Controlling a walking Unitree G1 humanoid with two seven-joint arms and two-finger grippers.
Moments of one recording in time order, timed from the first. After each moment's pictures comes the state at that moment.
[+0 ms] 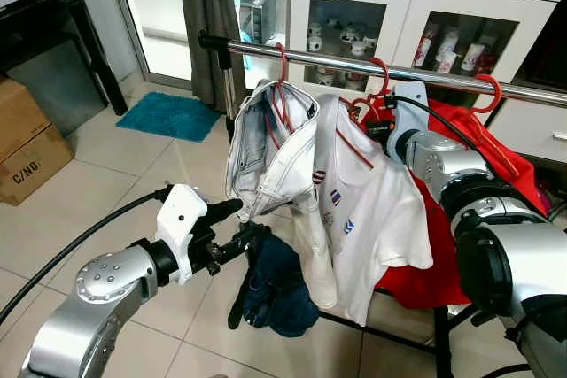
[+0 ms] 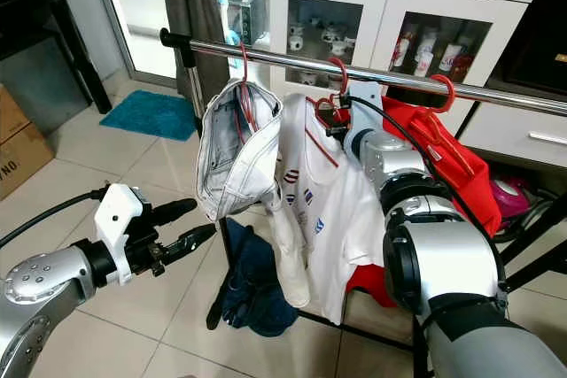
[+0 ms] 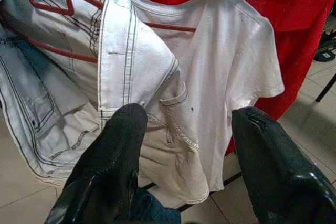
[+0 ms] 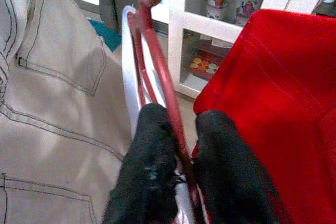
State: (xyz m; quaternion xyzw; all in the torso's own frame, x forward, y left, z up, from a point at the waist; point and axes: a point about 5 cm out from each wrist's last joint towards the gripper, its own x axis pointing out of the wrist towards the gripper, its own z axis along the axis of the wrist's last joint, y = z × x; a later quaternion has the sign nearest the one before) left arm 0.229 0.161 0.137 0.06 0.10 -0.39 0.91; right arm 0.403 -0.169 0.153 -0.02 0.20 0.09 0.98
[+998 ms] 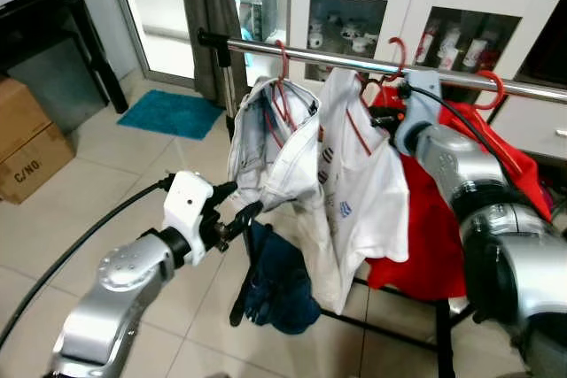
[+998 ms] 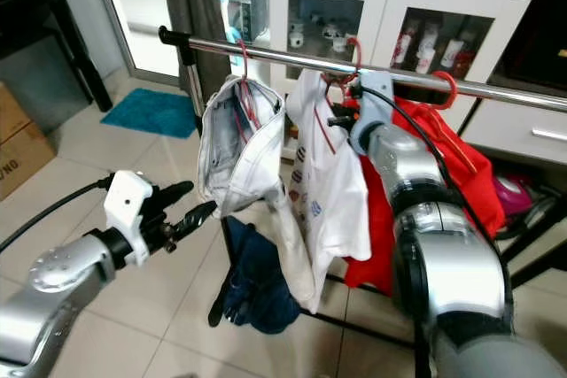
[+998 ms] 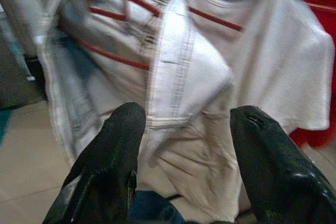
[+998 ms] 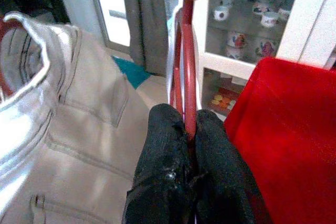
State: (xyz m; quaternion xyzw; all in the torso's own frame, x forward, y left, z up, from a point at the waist) left arm 0.251 0.152 0.131 0.04 0.08 -0.30 0.95; right arm 0.395 -0.182 0.162 0.01 0.11 0.14 0.98
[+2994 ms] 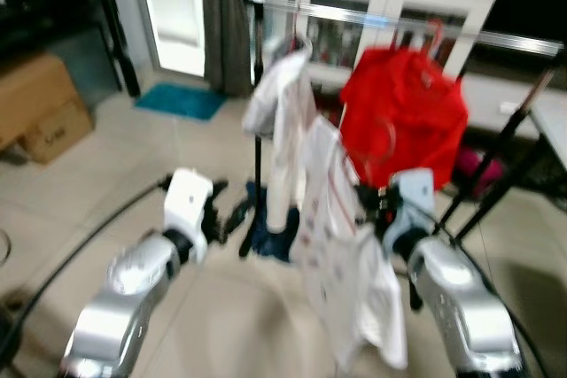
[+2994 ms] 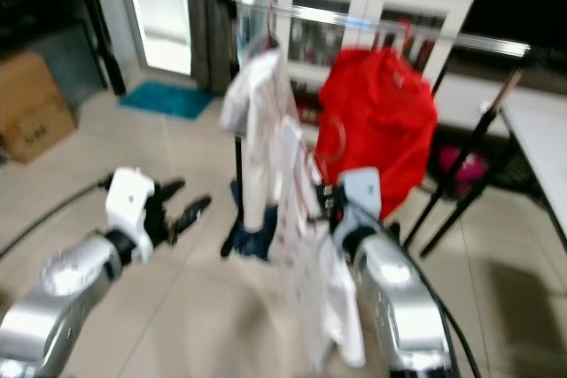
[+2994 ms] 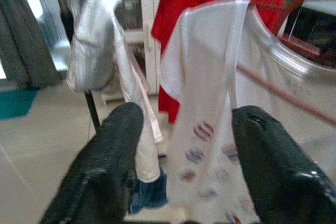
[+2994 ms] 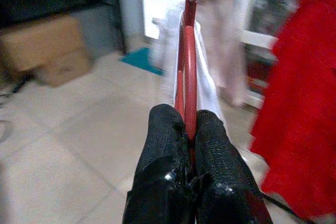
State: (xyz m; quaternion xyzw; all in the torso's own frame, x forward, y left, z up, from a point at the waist) left arm 0.258 0.155 0.130 0.04 0.07 -0.25 0.96; right arm 0.266 -0.136 0.115 0.03 0.09 0.20 0.98
